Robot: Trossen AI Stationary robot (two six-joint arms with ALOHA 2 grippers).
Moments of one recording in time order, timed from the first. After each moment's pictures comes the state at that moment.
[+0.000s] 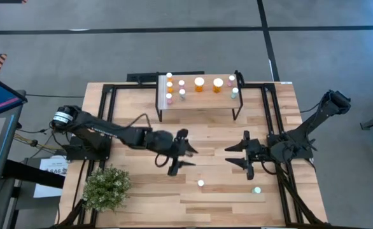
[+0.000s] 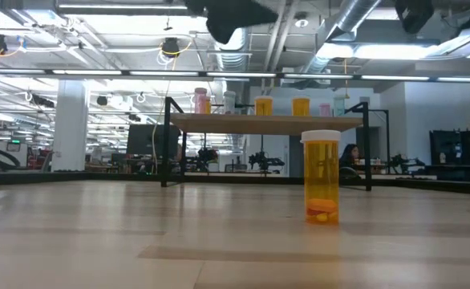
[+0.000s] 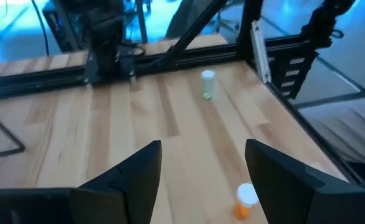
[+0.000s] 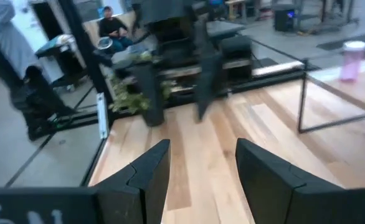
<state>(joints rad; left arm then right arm) -0.20 1.57 1.07 0.10 0.03 0.03 0.64 0.92 0.54 0.25 0.68 0.31</state>
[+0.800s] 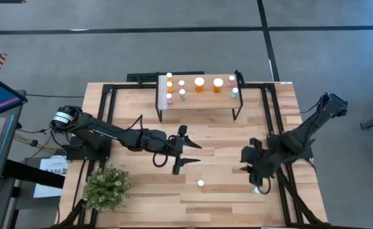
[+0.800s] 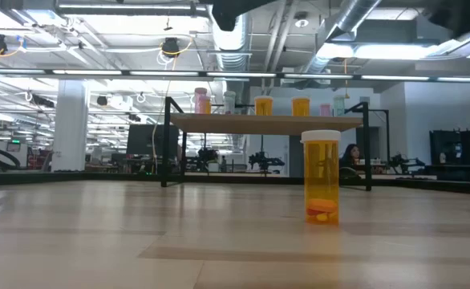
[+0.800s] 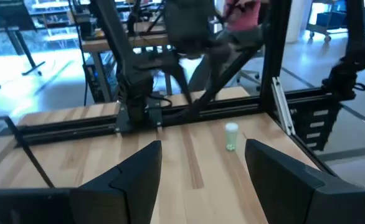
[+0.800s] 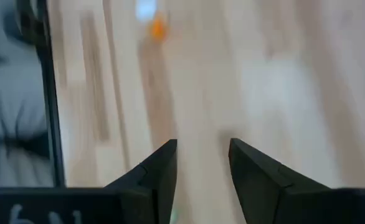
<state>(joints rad) -0.20 1.57 0.99 0.42 -0.06 0.06 0.68 1.15 1.01 -0.91 0.28 0.83</state>
